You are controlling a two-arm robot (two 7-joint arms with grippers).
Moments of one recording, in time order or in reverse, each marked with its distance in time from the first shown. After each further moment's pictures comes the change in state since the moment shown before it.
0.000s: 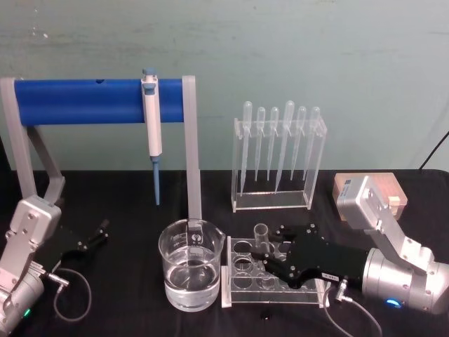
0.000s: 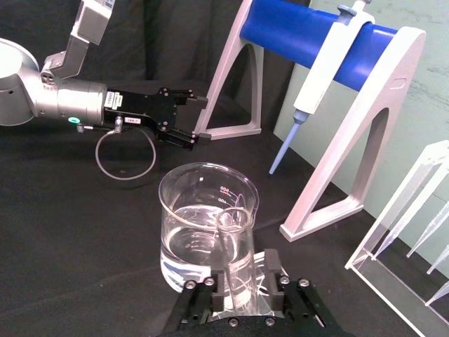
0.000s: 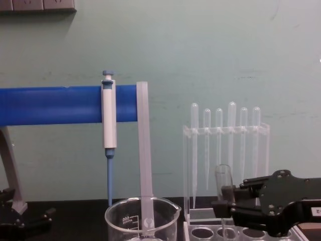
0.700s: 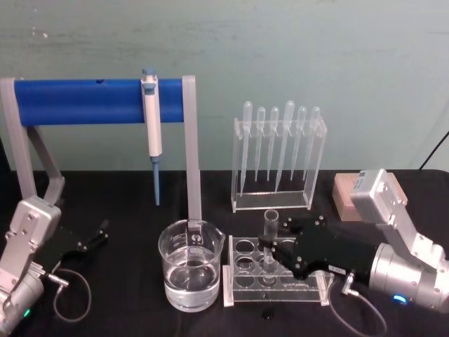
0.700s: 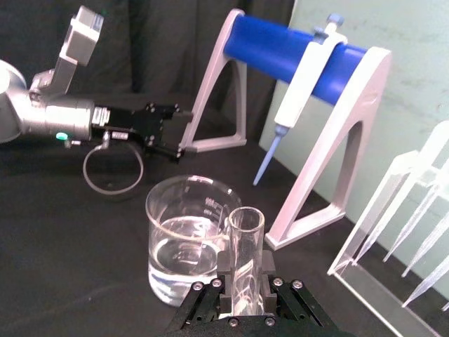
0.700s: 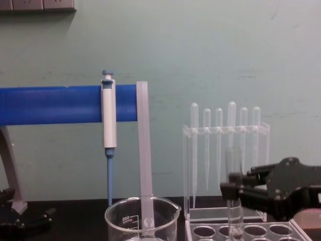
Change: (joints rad) left arm 0.000 0.000 0.000 0.000 0.000 0.000 0.000; right arm -0.028 0.009 0.036 -0.035 0.016 -0.009 -0.034
